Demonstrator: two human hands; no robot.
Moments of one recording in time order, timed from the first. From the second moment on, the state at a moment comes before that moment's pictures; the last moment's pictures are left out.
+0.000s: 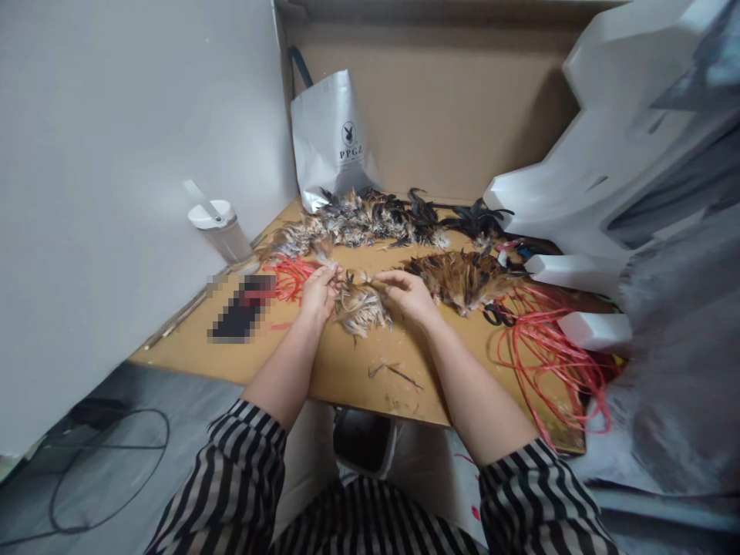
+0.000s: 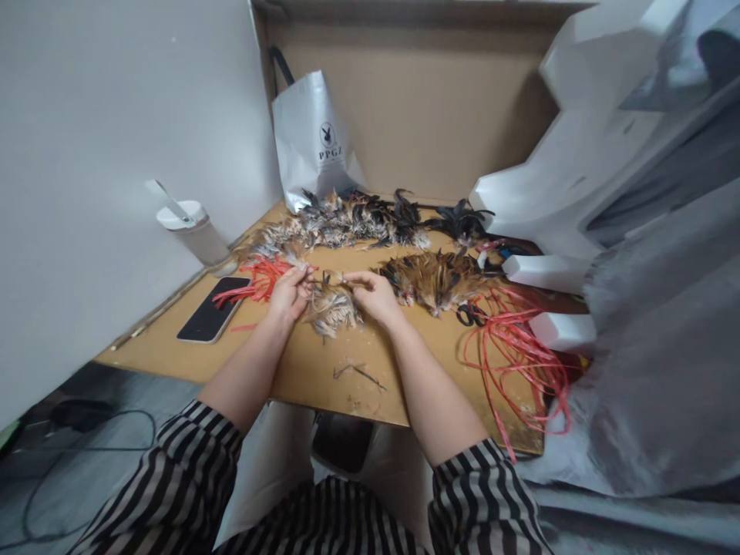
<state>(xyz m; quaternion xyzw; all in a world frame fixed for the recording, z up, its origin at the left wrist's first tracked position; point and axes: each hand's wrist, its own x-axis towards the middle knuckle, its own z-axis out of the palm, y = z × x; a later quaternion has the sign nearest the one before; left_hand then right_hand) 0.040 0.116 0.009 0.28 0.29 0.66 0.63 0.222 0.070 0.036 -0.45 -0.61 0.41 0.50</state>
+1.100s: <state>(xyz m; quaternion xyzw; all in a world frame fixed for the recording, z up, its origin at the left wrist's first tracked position) 0.039 0.111 0.015 0.29 0.28 0.67 0.63 0.197 0.034 0.043 -0.45 -0.88 0.04 0.15</state>
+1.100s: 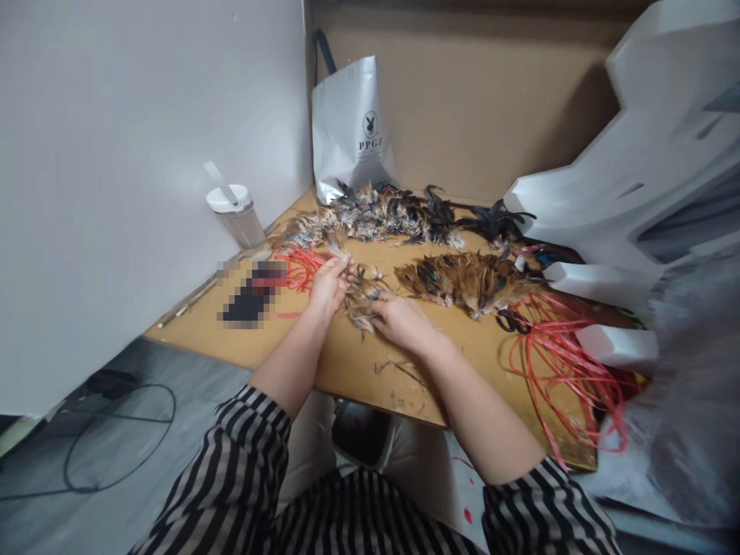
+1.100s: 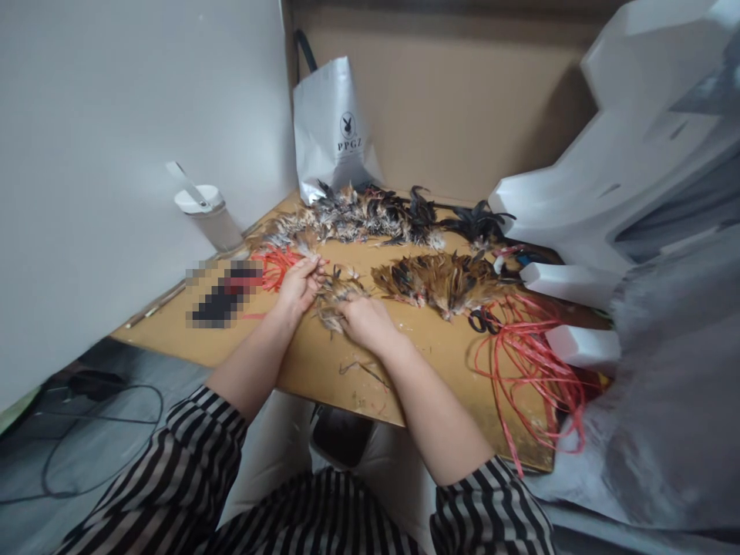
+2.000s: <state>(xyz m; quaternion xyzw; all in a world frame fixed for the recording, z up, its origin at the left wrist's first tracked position) 0.036 0.112 0.014 0.28 0.27 0.67 0.64 0.204 0.050 0.035 -0.47 -0.70 0.38 0.38</state>
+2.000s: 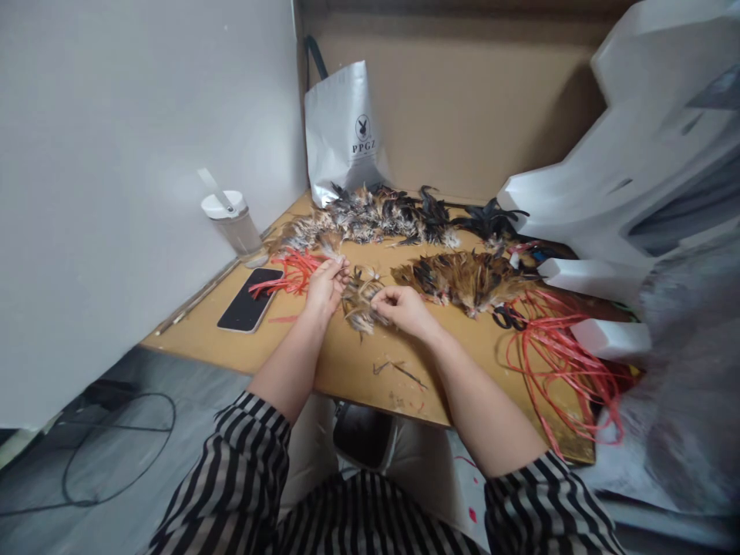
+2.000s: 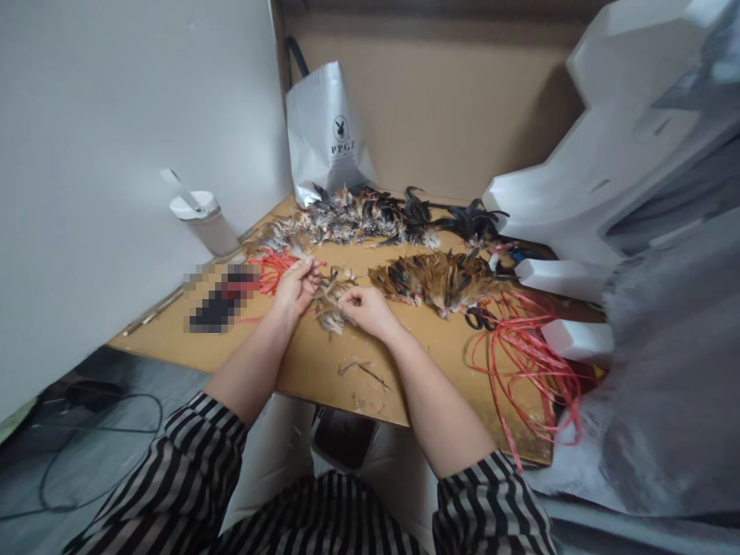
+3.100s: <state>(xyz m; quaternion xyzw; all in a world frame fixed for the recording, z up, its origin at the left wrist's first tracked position) 0.054 0.084 0.027 0.43 0.28 0.42 0.75 0.197 0.062 0.029 -0.37 -0.41 0.59 0.59</state>
